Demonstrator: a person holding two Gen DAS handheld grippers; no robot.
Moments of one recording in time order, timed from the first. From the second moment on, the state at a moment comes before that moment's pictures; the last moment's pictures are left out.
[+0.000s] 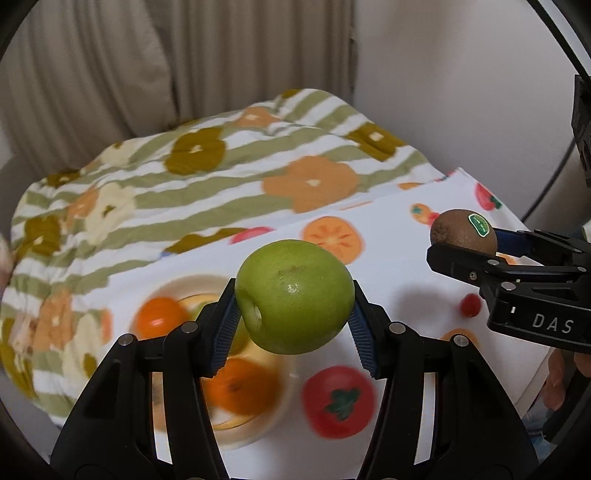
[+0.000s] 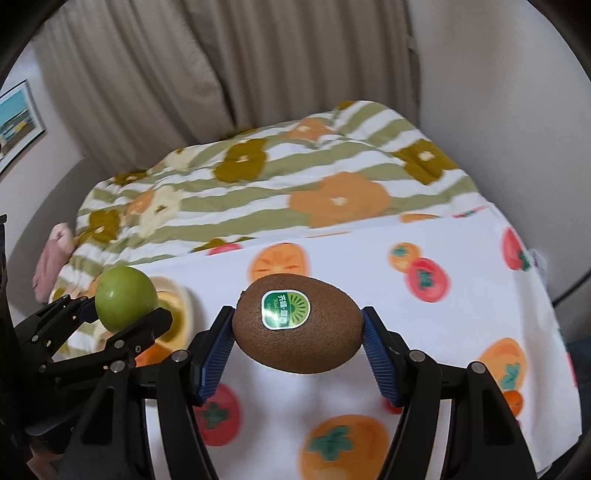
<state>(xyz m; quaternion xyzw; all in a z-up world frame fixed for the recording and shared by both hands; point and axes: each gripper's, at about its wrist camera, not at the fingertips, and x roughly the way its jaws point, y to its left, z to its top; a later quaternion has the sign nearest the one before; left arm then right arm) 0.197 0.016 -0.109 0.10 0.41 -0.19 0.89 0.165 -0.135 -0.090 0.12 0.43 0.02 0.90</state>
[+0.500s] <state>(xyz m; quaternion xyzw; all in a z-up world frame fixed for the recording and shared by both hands) 0.217 0.121 -0.137 0.09 0.43 -0.15 0.89 0.193 -0.028 -0.107 0.11 0.44 0.09 0.89</state>
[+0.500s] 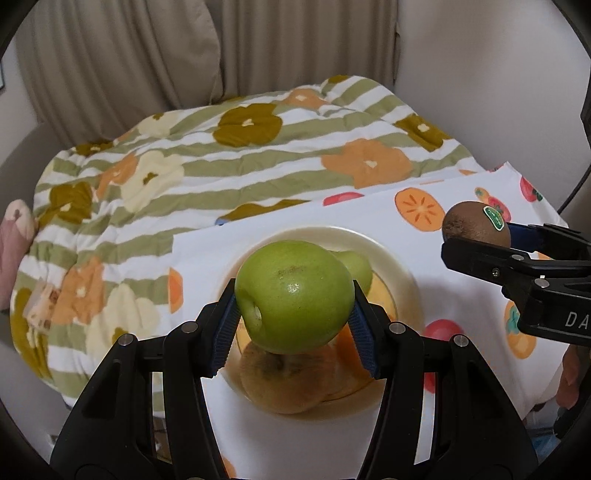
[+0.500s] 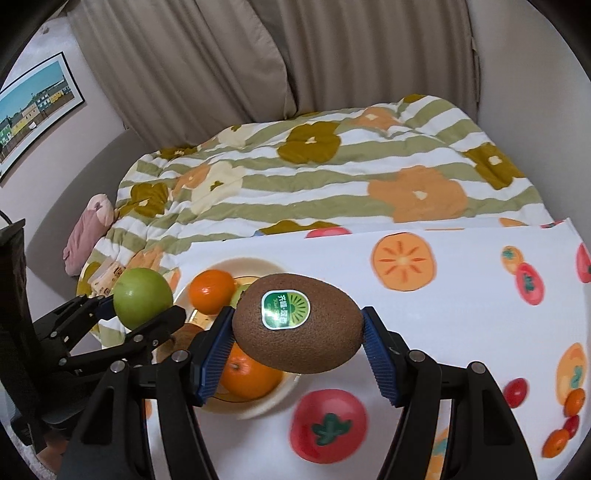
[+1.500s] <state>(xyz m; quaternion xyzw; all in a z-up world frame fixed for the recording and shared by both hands) 0.224 0.105 -0.153 0.16 0.40 -0.20 0.88 0.202 -0.032 -0.122 0.14 0.45 0.04 0.88</state>
